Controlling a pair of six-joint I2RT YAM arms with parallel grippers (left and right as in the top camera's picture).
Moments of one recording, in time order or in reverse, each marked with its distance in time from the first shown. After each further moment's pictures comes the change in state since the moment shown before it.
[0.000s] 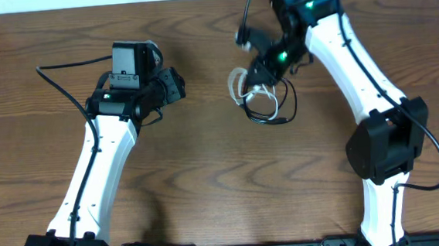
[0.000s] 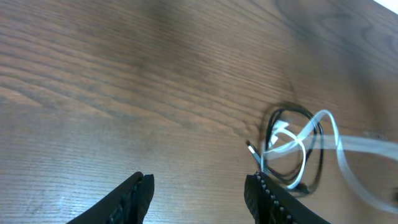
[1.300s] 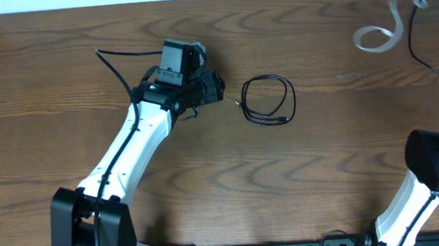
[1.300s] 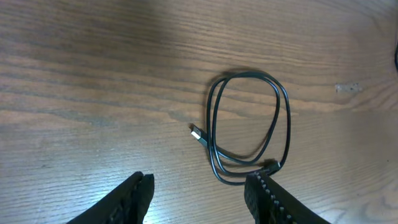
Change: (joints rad) left arm -0.185 0.153 0.000 0.144 0.067 -0.023; right arm -0.543 -0.092 1.018 -0.120 0.415 0.687
